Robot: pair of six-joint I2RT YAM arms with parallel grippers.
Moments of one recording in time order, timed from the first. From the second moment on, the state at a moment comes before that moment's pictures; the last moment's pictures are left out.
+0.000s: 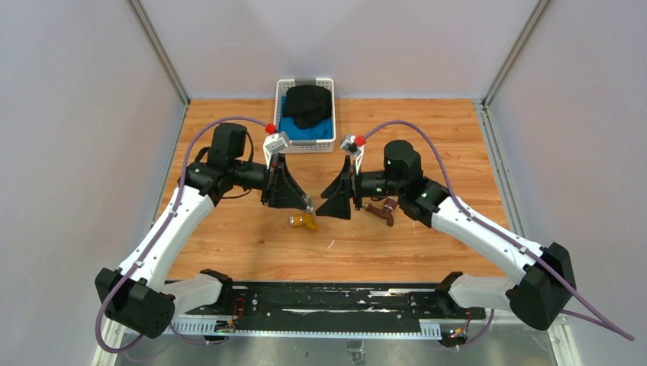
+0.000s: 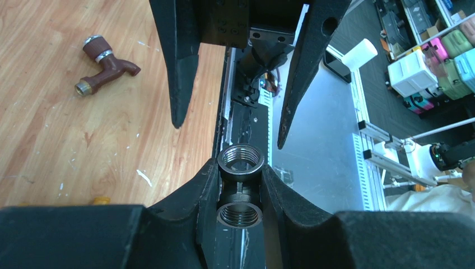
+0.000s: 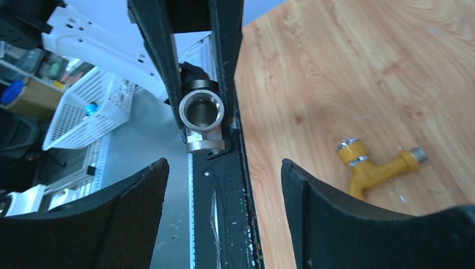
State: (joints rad) left arm -0.35 1.14 1.12 -0.65 1.23 0.07; right arm 0.73 1.20 0.96 0.01 -0.78 0.35
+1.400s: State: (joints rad) left arm -0.38 1.14 1.12 -0.68 1.24 0.07; right arm 0.79 1.34 1.02 0.06 -0.99 0.35
